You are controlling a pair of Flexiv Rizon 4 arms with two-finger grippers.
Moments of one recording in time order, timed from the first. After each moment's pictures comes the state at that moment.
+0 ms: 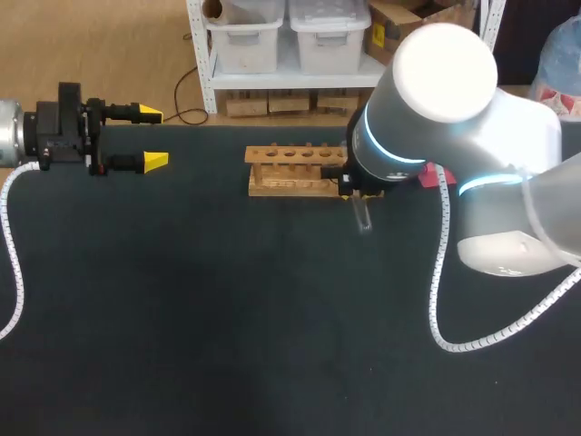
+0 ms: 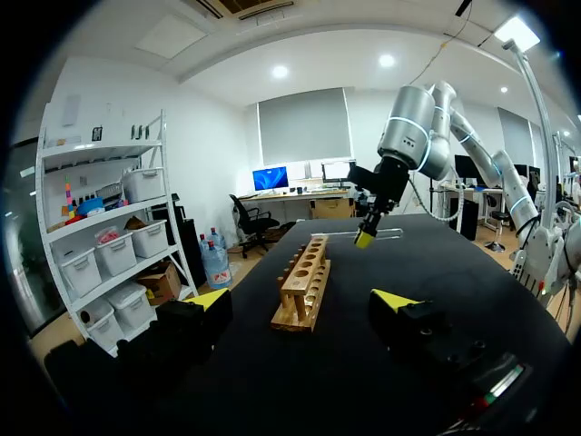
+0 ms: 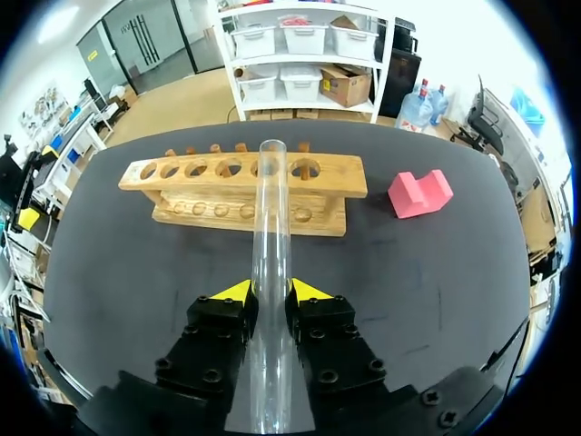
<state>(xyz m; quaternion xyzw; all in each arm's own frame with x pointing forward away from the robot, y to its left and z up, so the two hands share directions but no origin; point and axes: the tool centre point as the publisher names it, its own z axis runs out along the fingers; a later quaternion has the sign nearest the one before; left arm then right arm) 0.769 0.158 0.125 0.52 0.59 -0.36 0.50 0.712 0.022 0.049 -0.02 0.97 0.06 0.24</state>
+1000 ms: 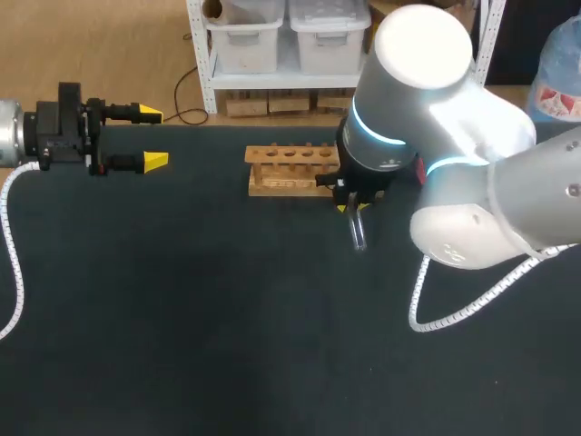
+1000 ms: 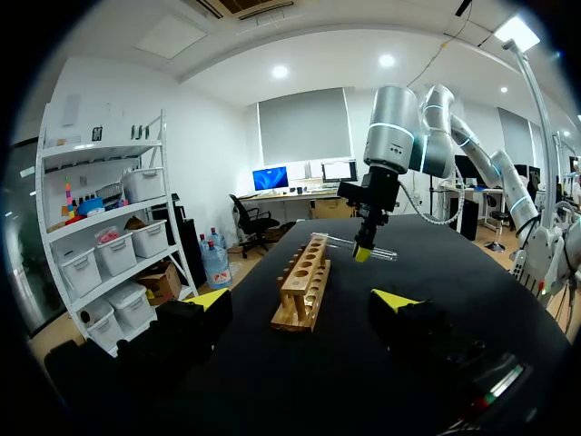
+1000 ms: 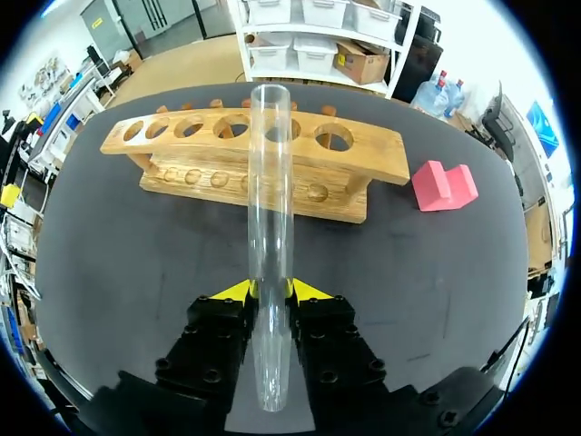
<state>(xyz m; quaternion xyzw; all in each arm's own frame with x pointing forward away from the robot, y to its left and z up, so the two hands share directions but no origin) 0.769 0.158 0.125 0.52 0.59 -0.36 0.50 0.714 0.027 0.021 -0.06 0.98 0.05 0.16</state>
